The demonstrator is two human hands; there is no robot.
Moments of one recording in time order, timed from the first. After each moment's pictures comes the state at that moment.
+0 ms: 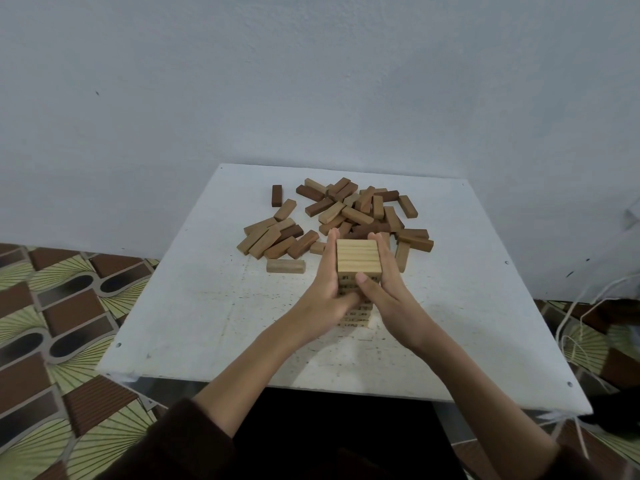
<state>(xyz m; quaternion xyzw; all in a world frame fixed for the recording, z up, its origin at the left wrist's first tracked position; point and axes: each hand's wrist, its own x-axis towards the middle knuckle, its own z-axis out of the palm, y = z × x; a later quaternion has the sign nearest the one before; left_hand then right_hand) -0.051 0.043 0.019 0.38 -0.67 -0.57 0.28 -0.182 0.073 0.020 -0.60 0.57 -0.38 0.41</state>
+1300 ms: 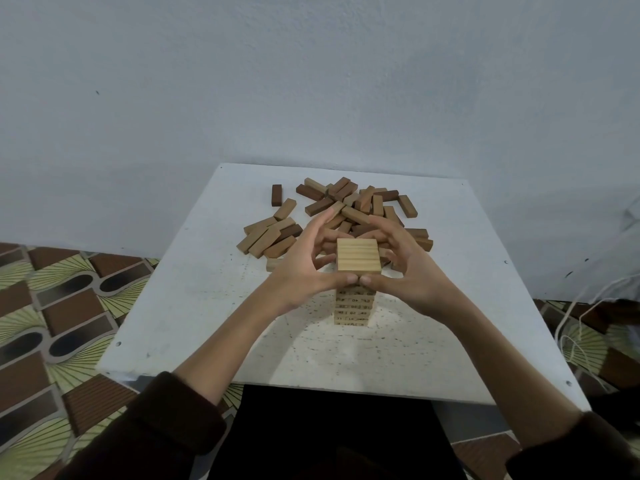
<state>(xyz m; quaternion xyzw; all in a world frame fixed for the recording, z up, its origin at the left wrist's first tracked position) -0.028 0.014 0.032 0.35 -0.70 -0.52 0.35 -0.219 0.052 0.038 -0.68 0.51 -0.38 0.36</state>
